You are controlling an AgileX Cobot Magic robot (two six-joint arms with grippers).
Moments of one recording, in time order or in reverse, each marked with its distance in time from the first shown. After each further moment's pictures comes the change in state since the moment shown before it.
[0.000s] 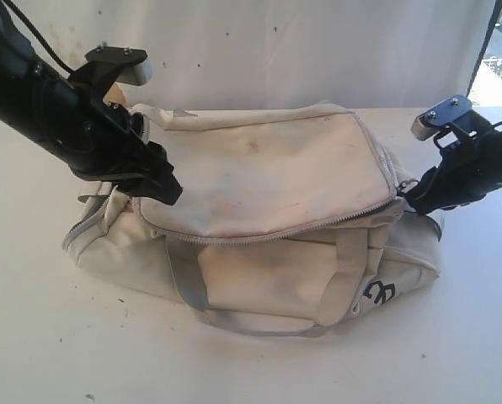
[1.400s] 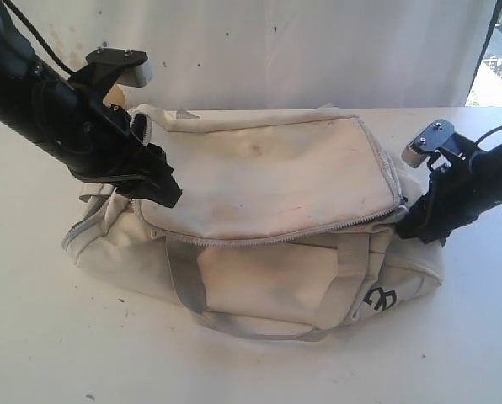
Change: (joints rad) left arm 0.000 0.000 0.000 0.000 0.017 0.000; right arm 0.000 0.055 0.000 -0.029 0.114 -0.138
